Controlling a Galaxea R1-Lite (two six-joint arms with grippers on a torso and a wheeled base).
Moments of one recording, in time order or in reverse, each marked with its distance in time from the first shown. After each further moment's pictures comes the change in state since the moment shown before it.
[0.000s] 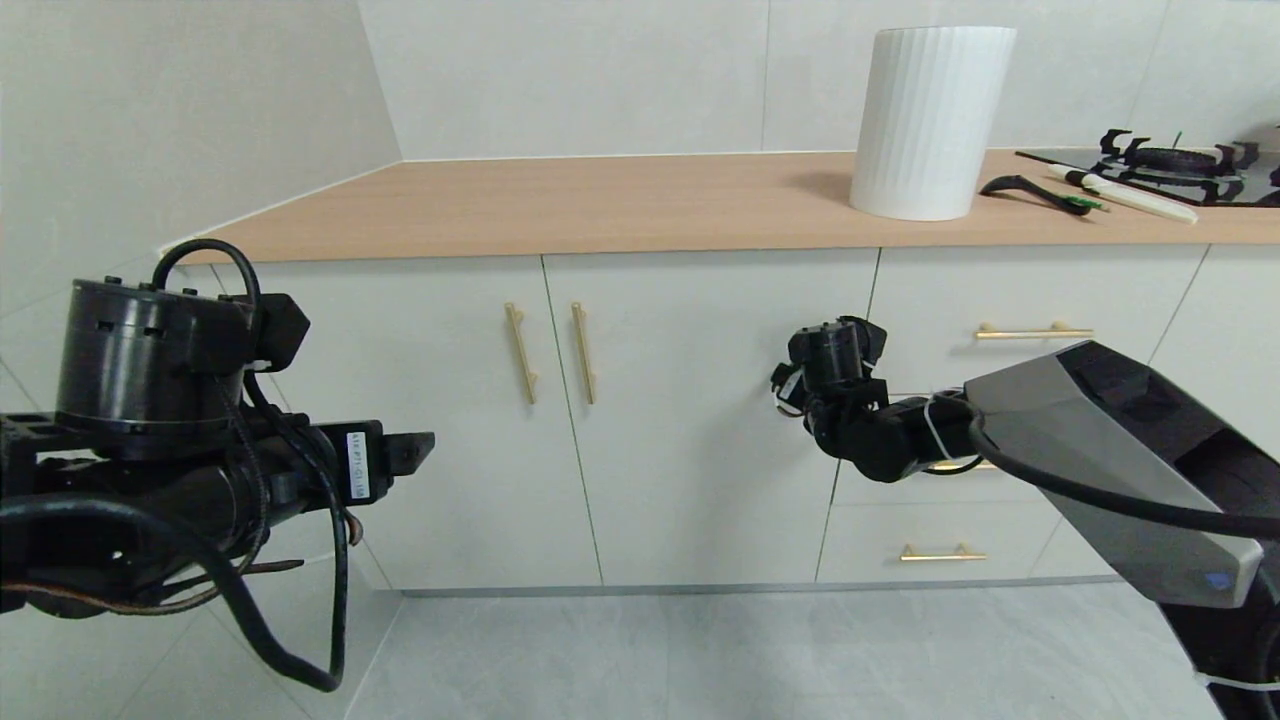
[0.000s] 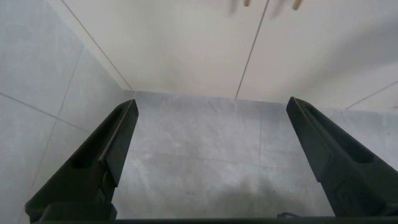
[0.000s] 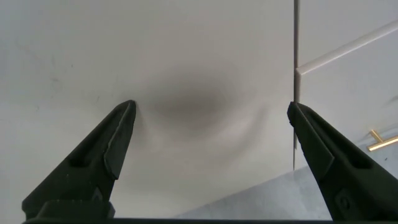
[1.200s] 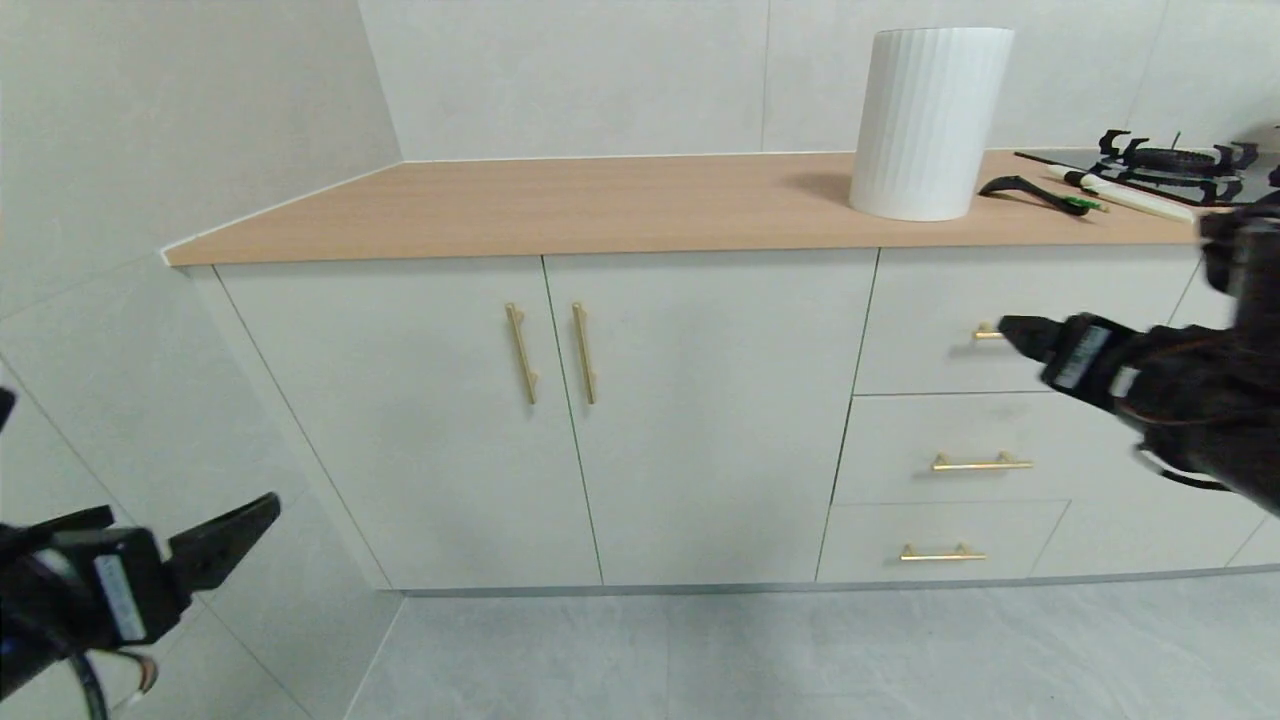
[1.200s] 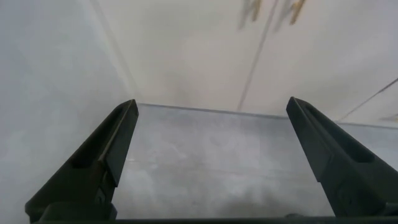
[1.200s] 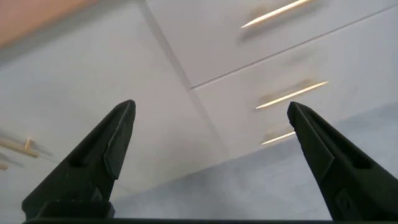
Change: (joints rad) left arm 0.021 -0.478 0.276 0.006 0.001 0.081; right arm -0.003 -1.064 0.930 -0.003 -0.016 -0.202
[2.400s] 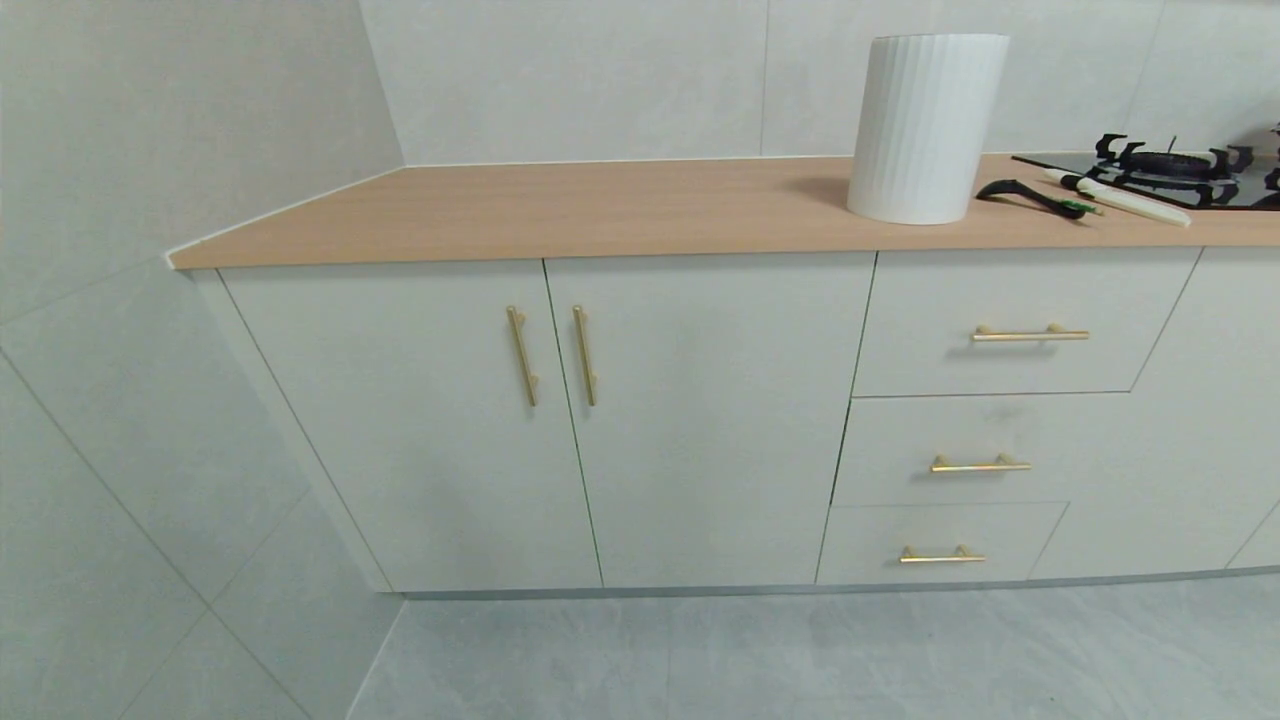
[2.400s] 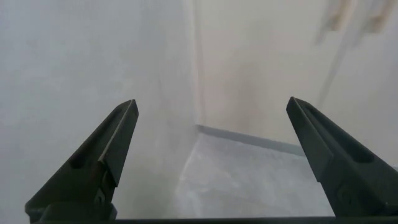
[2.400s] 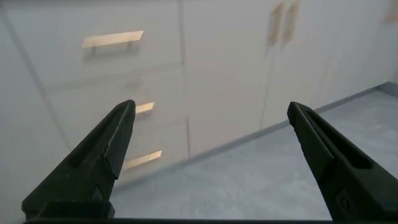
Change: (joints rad) left arm 0.349 -0.950 0.493 0.087 -0.150 0.208; right arm -0.438 -1.409 0.726 0.351 0.162 -0.514
